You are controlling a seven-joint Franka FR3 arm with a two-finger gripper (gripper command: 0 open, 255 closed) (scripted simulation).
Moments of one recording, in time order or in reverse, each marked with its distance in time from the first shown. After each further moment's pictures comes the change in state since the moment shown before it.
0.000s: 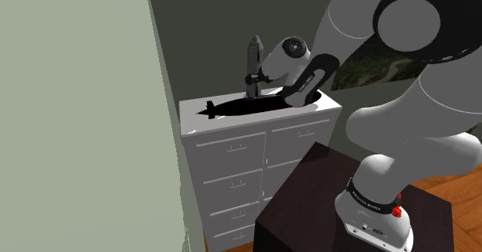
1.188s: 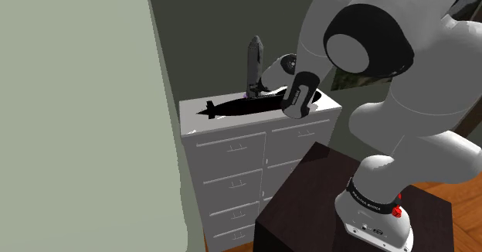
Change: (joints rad) arm -0.379 -0.103 0.385 -0.009 0.092 0.192 0.044
